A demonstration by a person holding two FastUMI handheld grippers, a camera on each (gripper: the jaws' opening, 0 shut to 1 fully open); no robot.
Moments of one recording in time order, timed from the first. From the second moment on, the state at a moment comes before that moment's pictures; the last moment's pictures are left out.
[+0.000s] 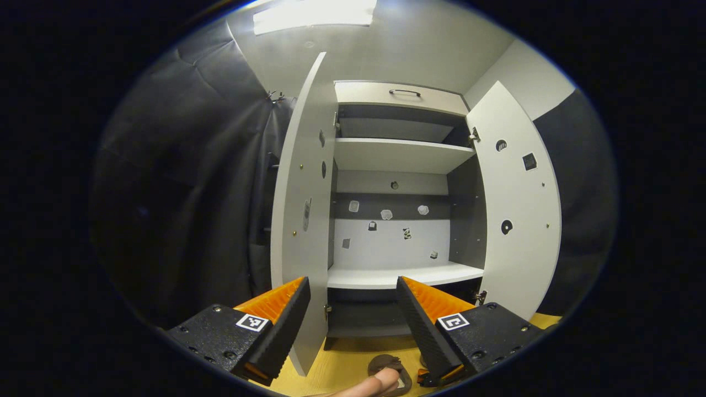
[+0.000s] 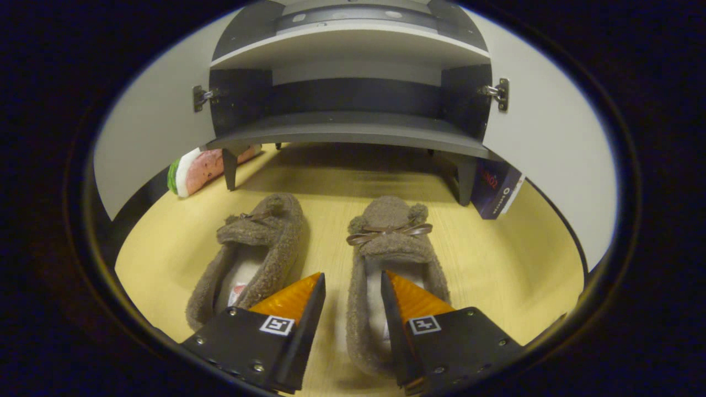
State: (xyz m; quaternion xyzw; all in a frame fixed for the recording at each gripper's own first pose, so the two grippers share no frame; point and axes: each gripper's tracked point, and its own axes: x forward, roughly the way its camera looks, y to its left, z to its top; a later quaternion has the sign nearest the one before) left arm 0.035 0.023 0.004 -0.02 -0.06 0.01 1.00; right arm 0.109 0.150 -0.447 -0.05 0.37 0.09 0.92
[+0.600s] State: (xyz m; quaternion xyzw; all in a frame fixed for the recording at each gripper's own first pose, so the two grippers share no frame) left arm 0.105 -0.011 -0.005 -0.01 -0.05 -0.02 1.00; right arm 0.126 0.153 -0.451 0.01 0.34 0.11 0.93
